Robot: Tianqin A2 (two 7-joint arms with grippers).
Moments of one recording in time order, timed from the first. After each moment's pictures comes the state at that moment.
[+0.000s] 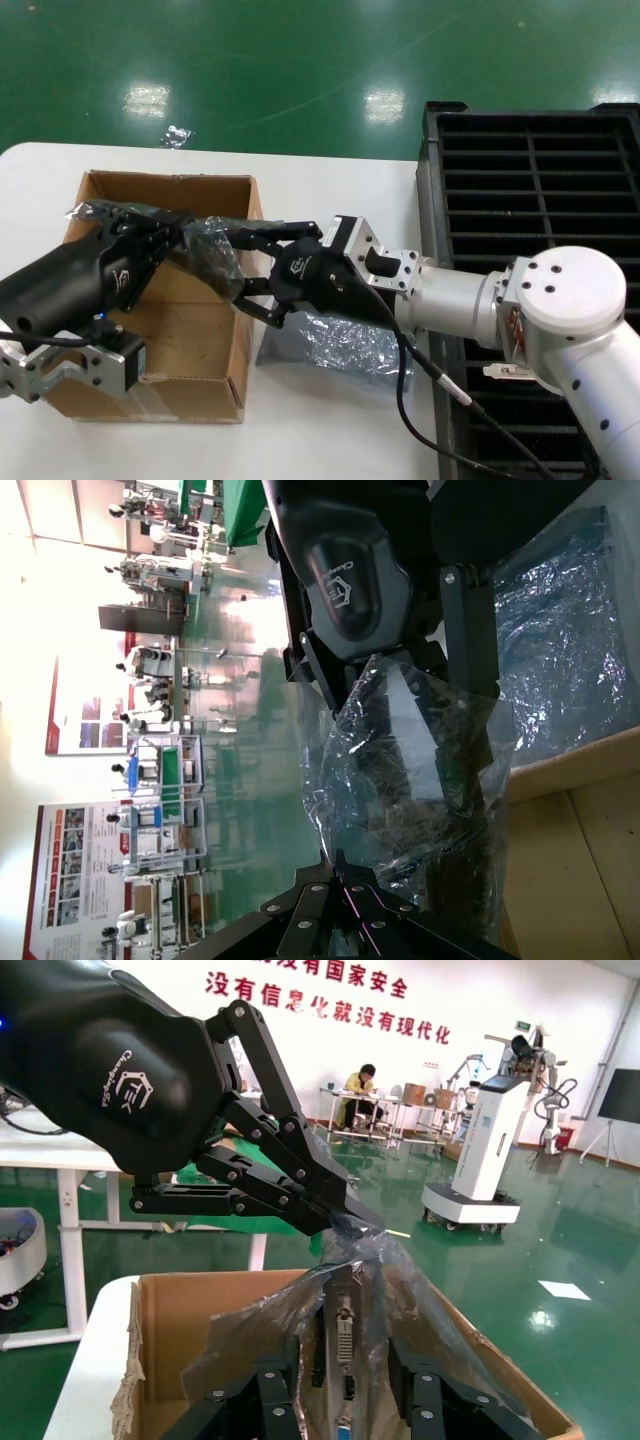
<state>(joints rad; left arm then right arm) -0.19 -0.83 1.67 -1.88 -1.10 0.45 0.33 0.89 0.06 -2.04 0.87 1.62 -0.82 -0.13</state>
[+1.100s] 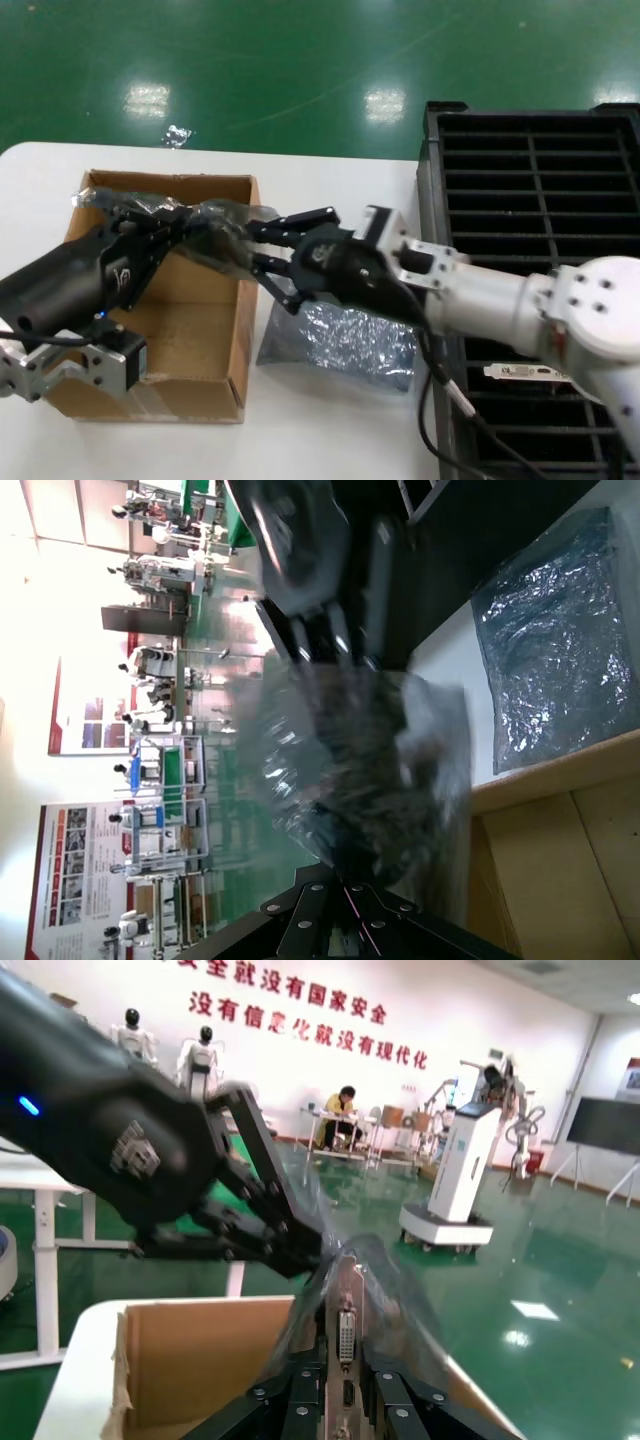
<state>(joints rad) -0.19 -0.83 1.67 -1.88 -1.10 0.45 0.33 0.80 0.15 -2.03 1.09 1.62 -0.79 -0.04</state>
